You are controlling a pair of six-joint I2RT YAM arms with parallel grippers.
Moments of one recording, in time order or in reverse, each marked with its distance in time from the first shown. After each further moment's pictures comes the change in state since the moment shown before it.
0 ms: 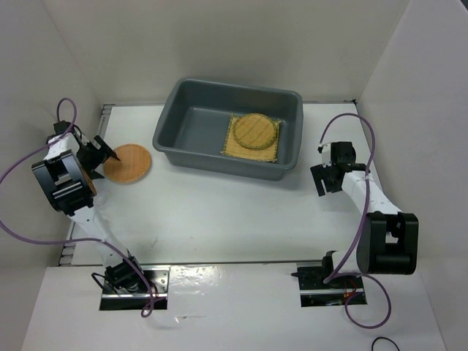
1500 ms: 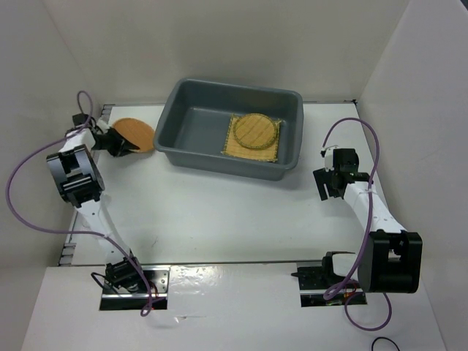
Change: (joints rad) left arm -0.126 0.143 0.078 0.141 0.500 -0.091; right arm 0.000 -0.138 -0.083 0.003 0.031 -0.009
